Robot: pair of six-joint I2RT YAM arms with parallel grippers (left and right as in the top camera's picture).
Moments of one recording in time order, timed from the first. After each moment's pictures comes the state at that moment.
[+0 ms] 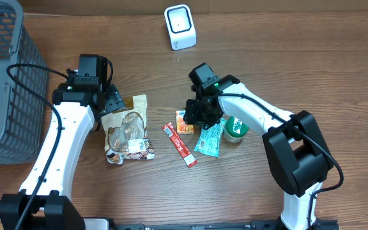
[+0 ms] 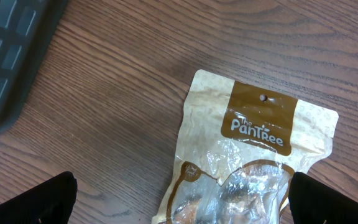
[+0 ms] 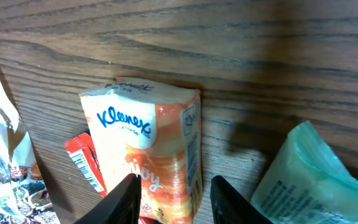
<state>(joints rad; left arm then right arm) -0.06 1.54 1.22 -0.92 -0.30 -0.52 0.55 2.03 1.42 -0.77 -0.30 0.56</state>
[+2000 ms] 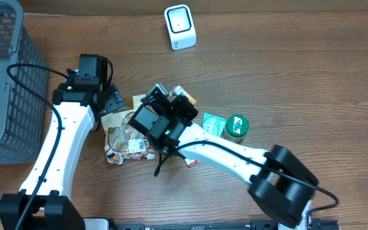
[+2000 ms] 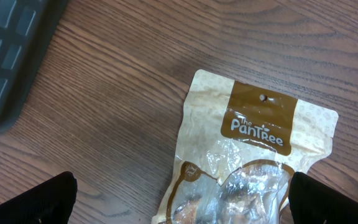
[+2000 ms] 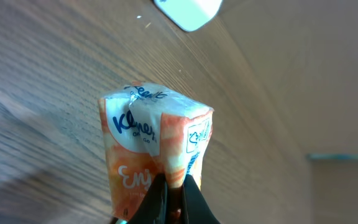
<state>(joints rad) -0.06 1.54 1.22 -0.92 -0.30 -0.52 0.98 1.98 1.45 -0.66 0.95 0.04</state>
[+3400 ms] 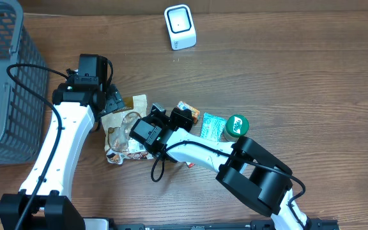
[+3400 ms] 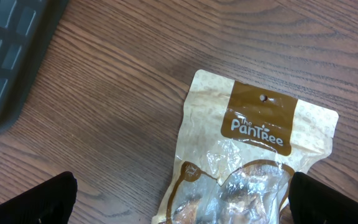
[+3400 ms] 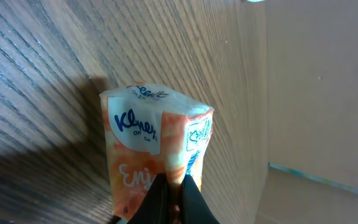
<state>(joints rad) -0.06 1.54 1.22 -0.92 -0.30 -0.52 1.00 2.13 1.42 -0.68 0.98 -0.11</state>
